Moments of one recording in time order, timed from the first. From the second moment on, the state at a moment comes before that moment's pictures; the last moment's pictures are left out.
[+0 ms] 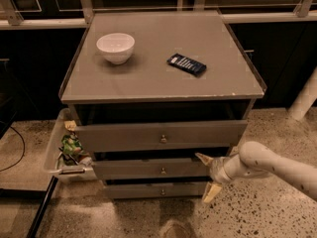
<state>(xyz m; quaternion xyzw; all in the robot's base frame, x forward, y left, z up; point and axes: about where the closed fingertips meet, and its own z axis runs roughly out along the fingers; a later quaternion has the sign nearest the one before) 0.537 -0.195 0.437 -0.67 0.65 0.15 0.31</state>
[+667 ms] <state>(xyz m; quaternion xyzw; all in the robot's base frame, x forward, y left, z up) 0.567 -0.181 0.417 -0.69 0.64 0.15 0.31</state>
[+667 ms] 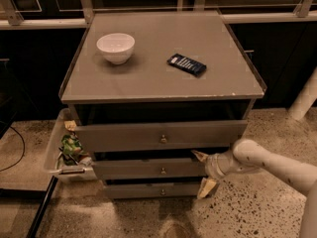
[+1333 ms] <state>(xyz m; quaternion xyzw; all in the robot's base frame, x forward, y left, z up) 0.590 -0.183 0.408 -0.69 0.63 0.12 0.32</state>
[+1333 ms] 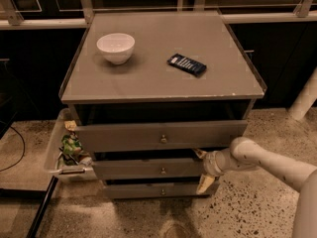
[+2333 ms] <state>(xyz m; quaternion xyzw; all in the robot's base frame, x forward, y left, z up) 0.600 -0.183 0.400 -0.70 0.62 0.10 0.33</state>
